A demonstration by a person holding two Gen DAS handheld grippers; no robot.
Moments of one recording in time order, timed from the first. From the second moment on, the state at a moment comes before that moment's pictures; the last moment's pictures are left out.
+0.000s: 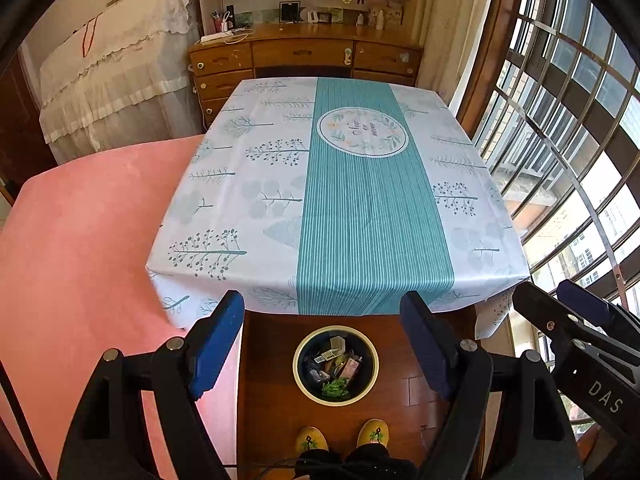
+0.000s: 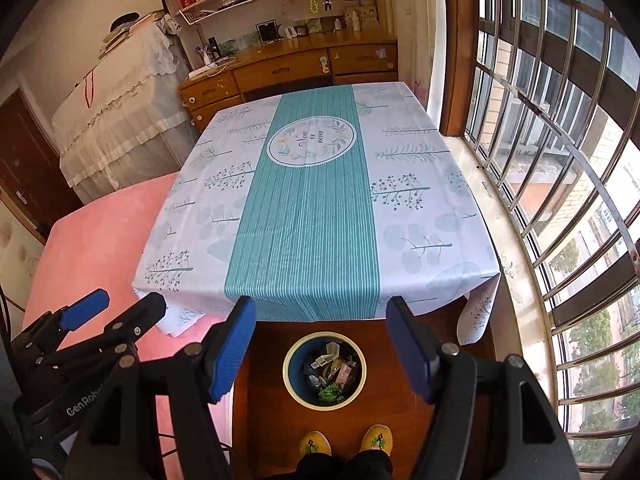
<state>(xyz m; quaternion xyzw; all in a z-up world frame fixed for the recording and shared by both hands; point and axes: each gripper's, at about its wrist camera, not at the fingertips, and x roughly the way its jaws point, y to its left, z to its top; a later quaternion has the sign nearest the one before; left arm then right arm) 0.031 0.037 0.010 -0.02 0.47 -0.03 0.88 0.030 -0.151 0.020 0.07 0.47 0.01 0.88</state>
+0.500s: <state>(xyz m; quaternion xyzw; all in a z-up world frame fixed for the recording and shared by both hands) 0.026 0.035 0.017 -0.01 0.45 -0.03 0.89 0.032 -0.141 0.030 0.05 0.46 0.02 0.89</state>
